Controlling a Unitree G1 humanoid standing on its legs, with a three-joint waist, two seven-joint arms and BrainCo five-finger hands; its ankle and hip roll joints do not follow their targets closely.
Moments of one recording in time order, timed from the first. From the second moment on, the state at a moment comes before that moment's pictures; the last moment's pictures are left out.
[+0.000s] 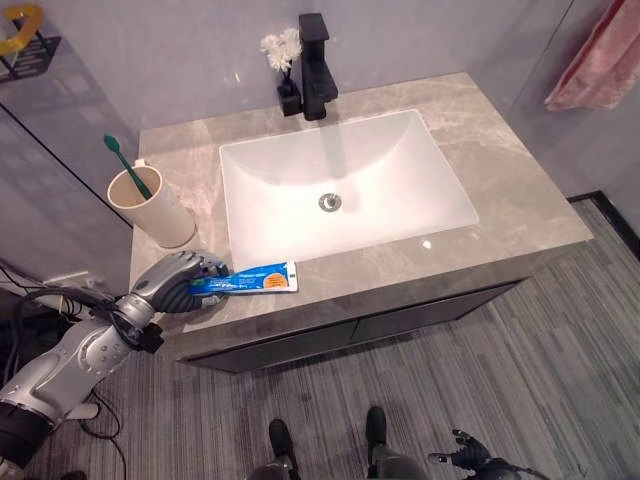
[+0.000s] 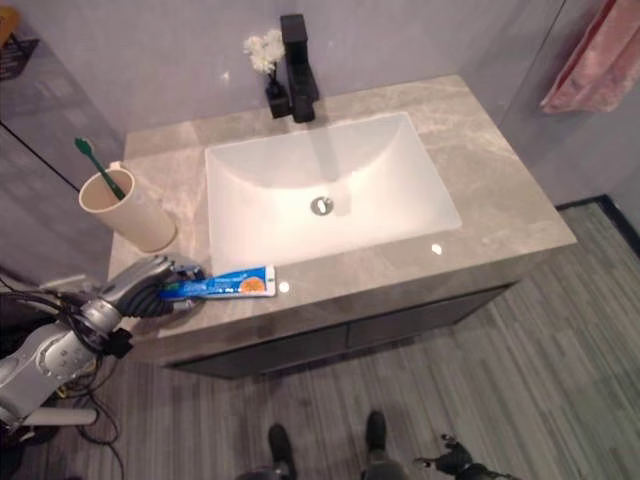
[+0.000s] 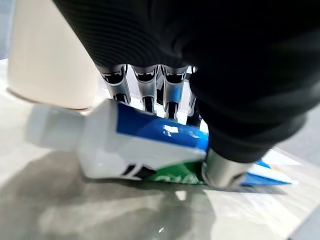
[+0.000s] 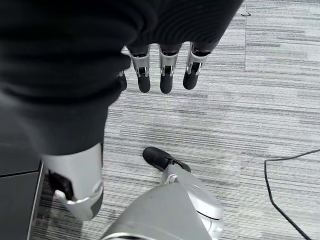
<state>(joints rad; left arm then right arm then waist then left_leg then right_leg) -0.10 1.08 -0.30 0.11 0.25 -0.41 0.11 -0.01 -0.35 0.30 1.20 0.06 -0.11 -0.04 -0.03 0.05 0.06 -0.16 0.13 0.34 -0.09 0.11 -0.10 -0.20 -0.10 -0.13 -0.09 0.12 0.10</state>
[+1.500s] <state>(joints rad) -0.09 1.06 -0.09 -0.08 0.49 -0.32 0.19 0.08 -0.57 -0.43 1.38 0.68 -0.05 -0.09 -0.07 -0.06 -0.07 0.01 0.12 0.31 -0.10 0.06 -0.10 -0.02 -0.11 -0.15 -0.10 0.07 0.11</state>
